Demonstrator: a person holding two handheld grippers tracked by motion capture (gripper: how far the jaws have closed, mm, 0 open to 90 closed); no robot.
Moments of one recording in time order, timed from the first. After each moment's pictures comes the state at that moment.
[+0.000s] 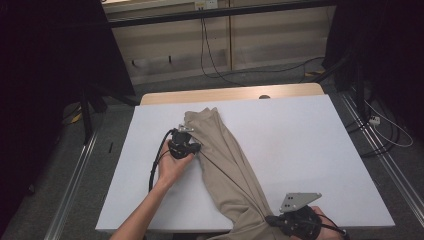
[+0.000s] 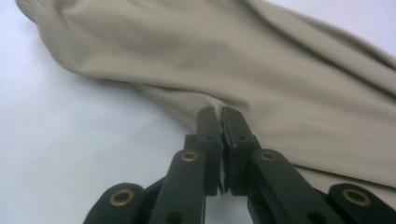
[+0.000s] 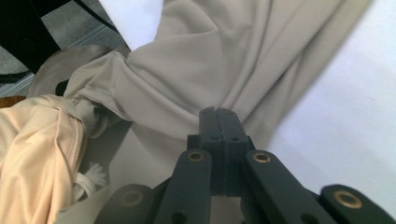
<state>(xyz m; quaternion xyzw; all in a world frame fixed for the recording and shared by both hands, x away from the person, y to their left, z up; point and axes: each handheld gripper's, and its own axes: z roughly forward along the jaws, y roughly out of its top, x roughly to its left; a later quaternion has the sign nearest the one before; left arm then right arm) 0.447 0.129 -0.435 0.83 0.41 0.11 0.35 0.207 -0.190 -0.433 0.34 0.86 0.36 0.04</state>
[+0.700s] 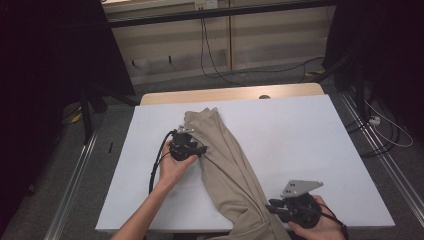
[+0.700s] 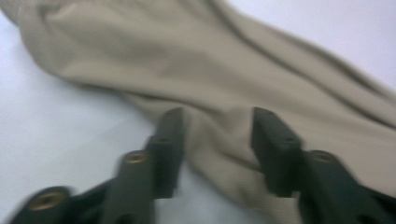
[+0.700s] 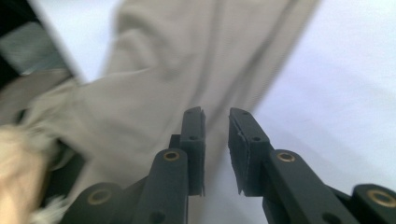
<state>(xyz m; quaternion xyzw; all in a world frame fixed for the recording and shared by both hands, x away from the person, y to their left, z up) 0.436 0.123 -0.431 0.82 0.42 0.10 0.38 0.234 -0.197 -0.428 0.38 0.85 0.36 0.09</state>
